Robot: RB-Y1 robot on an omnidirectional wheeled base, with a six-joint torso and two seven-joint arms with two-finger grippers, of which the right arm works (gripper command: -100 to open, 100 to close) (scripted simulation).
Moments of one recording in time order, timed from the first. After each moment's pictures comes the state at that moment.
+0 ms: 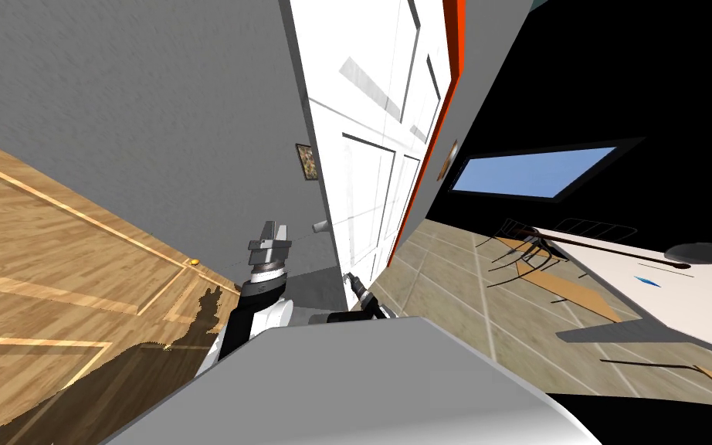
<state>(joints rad) -0.01 -0.07 0.62 -0.86 0.05 -0.75 -0.10</state>
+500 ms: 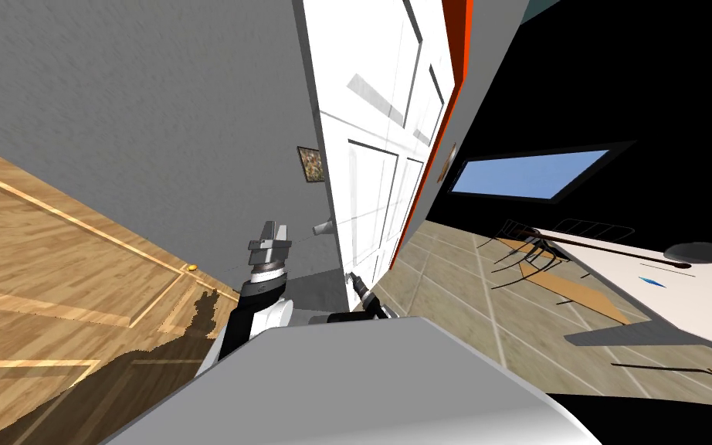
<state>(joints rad) -0.01 -0.08 0.59 -0.84 0.04 -0.75 -0.09</state>
